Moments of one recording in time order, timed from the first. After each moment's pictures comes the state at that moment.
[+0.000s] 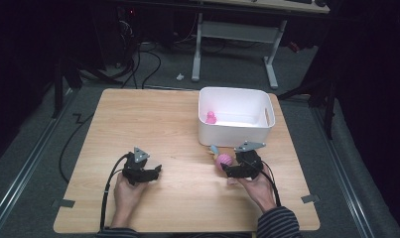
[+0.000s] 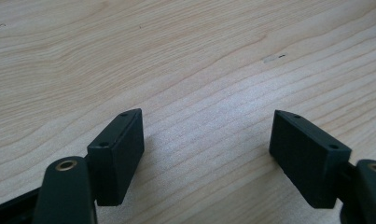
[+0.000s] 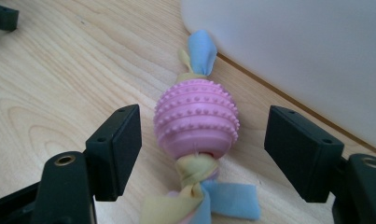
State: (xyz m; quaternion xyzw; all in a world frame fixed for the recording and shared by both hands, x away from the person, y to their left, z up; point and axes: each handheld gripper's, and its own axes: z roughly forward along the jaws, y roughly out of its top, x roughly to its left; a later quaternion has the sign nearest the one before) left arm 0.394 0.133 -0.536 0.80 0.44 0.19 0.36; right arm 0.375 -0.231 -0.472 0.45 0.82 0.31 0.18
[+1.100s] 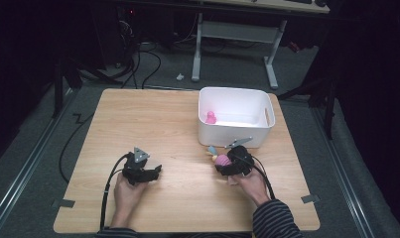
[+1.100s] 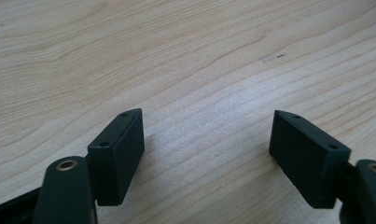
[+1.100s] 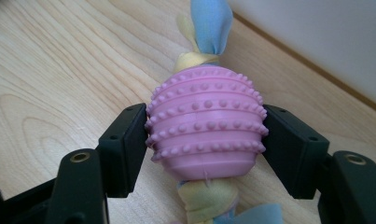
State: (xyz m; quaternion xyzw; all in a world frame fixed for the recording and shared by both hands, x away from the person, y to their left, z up) left arm 0.394 0.133 -0.536 0.80 0.44 0.19 0.36; right arm 0.397 -0.215 -0.487 0.45 0.85 0.27 0.11
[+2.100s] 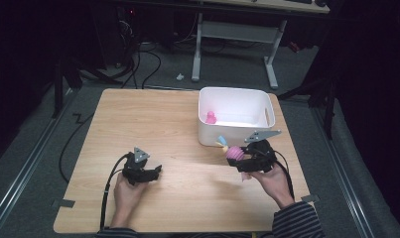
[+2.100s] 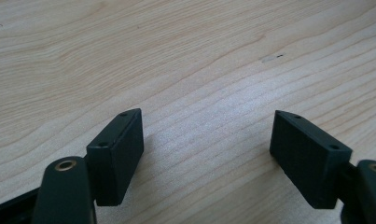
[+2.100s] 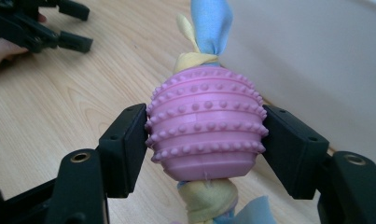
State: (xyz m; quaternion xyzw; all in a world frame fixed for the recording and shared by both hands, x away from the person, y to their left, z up) left arm 0.394 0.133 -0.536 0.80 0.44 0.19 0.36; right arm 0.366 -0.249 -0.404 0.40 0.84 0.34 0.13
